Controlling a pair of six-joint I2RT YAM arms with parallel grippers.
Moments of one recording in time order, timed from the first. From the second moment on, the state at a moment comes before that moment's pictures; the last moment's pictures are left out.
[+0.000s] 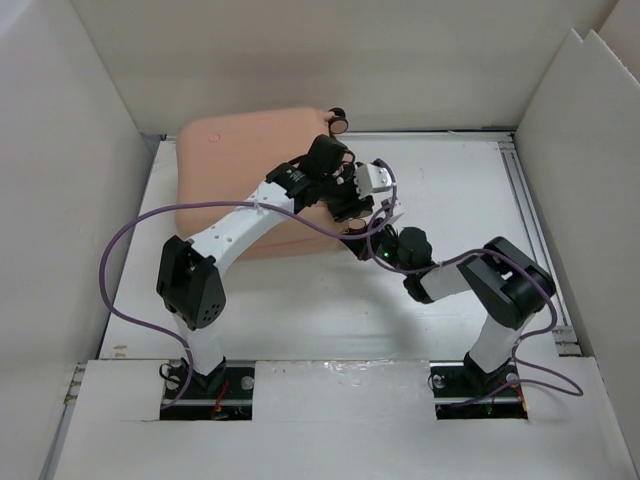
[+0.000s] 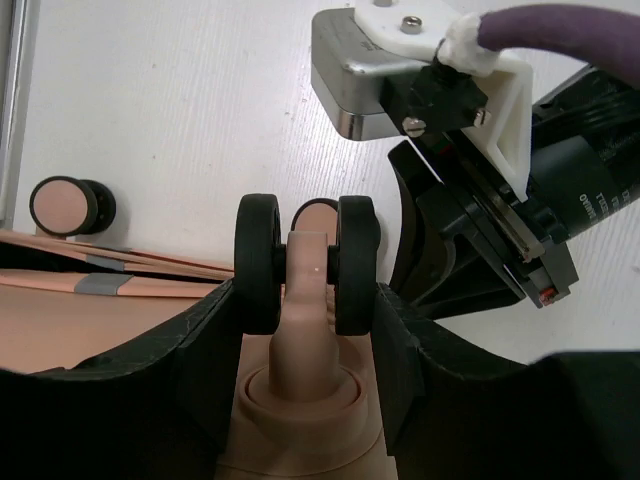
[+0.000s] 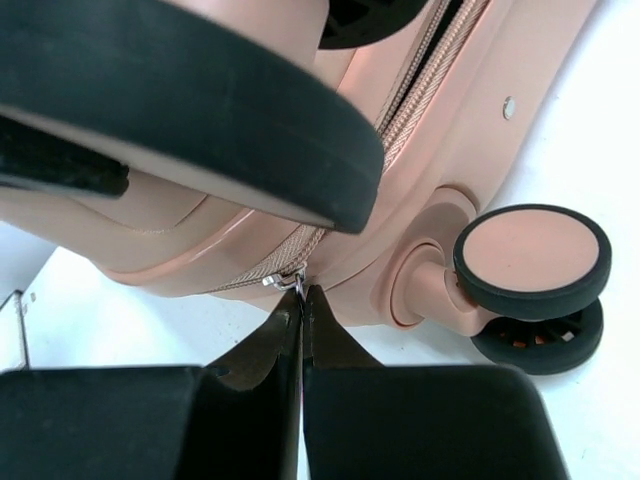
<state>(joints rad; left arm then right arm) -0.70 1.79 1.68 -0.64 0.38 0.63 0.58 1.74 0.54 1.13 -0.19 0.55</state>
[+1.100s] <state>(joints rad) -0.67 2.12 2.11 -0.87 0.43 0.55 0.56 1.82 0.54 1.25 -0.14 0.54</state>
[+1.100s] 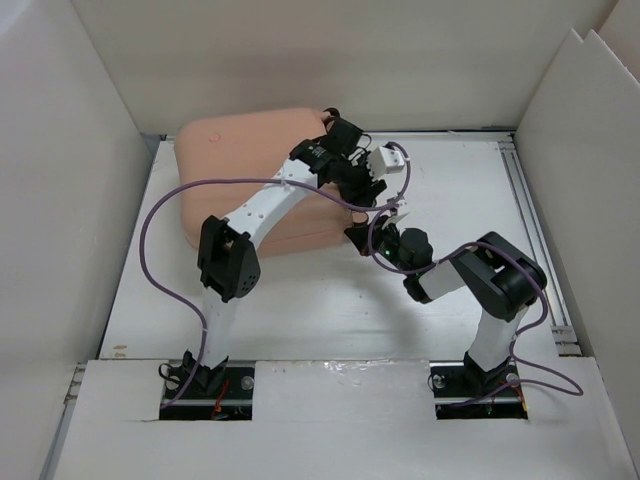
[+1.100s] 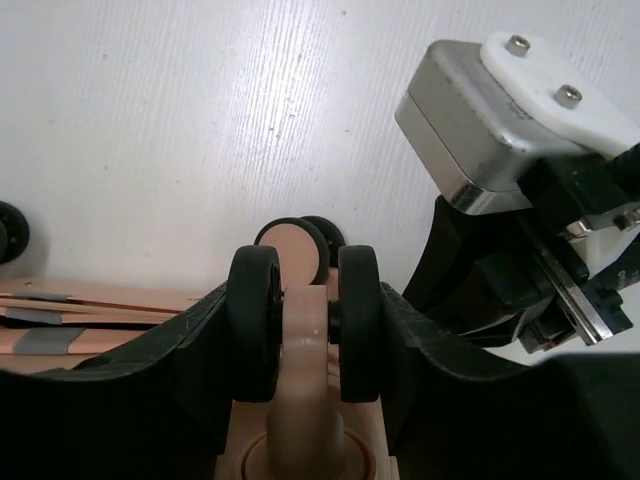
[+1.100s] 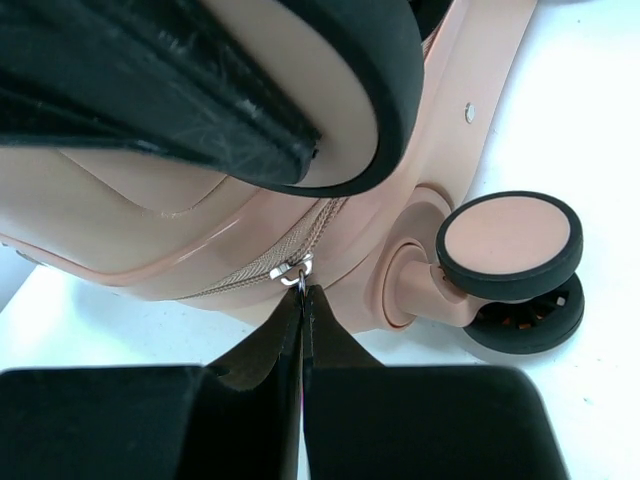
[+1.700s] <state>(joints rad) -0.66 2.00 1.93 -0.83 0.52 0.82 0.45 1.79 0.59 1.12 -0.35 0.59</state>
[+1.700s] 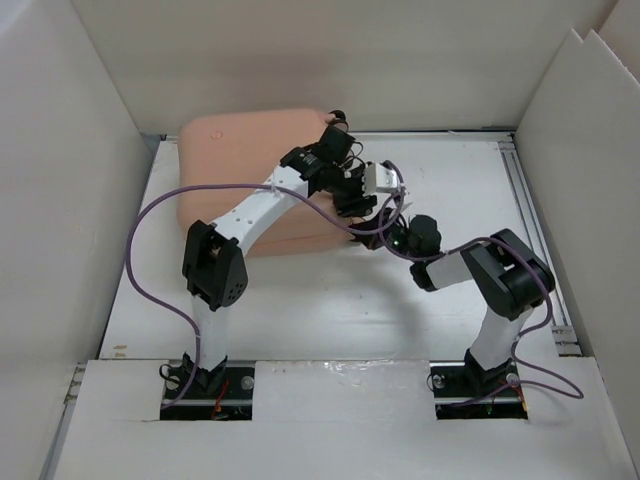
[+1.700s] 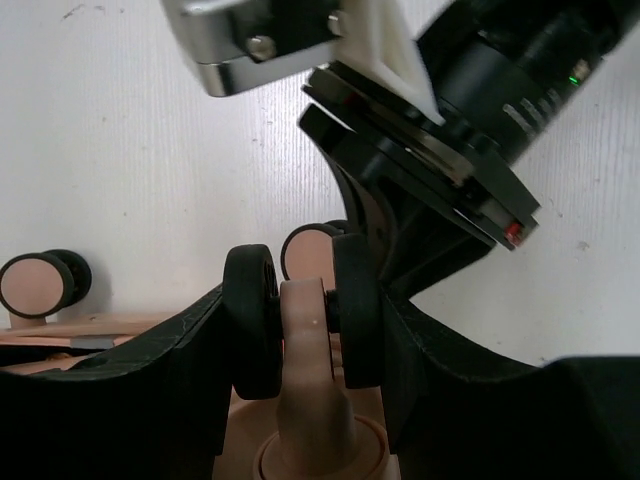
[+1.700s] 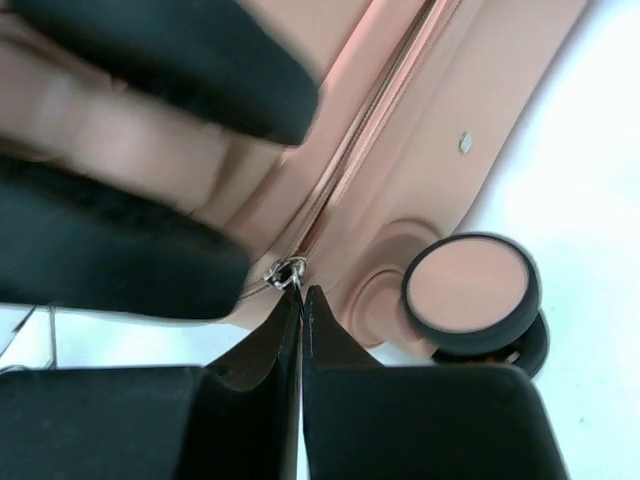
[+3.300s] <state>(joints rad) -0.67 1.31 1.09 -0.80 0.62 1.31 -0.14 1.95 1.02 0.73 -0.17 0.50</state>
